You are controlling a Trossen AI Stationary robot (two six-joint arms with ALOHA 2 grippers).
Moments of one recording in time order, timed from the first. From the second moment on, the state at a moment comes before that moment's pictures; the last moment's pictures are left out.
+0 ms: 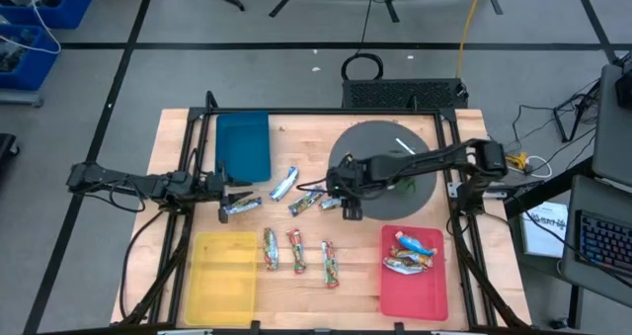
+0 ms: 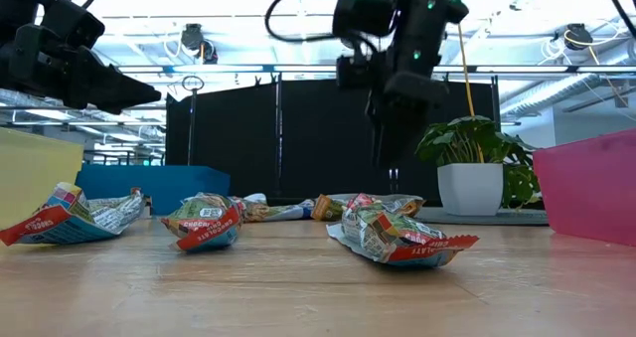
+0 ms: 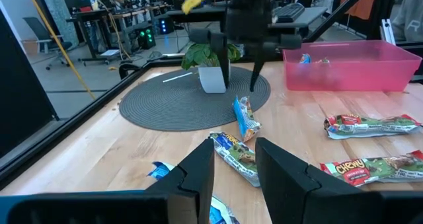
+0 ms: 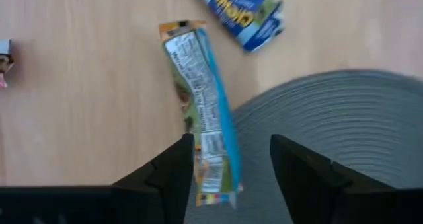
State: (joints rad) left arm -0.14 0.20 0.01 0.05 -0.26 0.05; right arm -0.02 1.79 1.25 -0.69 0.09 -0.02
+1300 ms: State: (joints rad) left arm -0.14 0.20 0.01 0.05 -0.26 0.05; right arm -0.01 1.89 1.25 -0.62 0.00 -0.05
